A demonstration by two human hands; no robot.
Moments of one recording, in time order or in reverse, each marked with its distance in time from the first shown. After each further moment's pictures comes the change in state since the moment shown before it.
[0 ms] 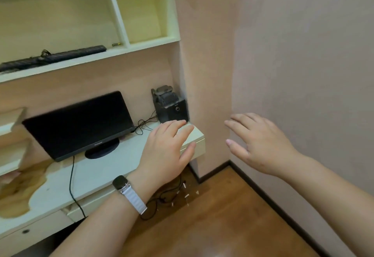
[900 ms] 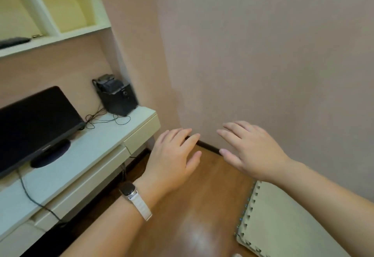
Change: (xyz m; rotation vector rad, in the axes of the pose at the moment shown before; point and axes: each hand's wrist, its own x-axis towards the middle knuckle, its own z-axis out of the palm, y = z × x) left_hand -0.190 0.076 -0.050 -0.215 -0.136 0.410; right_hand -0.243 -0.179 -0.066 -0.209 -0.081 0.332
